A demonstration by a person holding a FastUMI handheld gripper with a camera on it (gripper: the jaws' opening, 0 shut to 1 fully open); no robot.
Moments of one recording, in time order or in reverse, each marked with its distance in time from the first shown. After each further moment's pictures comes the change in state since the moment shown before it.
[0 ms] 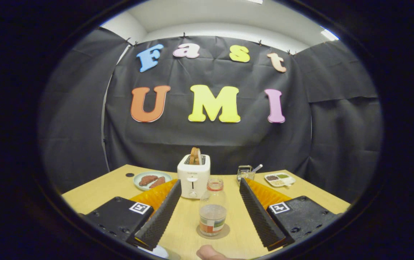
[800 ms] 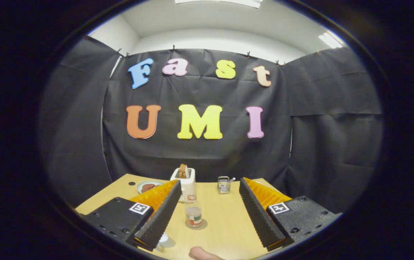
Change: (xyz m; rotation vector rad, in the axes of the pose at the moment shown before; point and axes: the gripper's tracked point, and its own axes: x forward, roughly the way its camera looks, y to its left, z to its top) arm -0.141 -0.057 0.124 0.023 0.008 -0.058
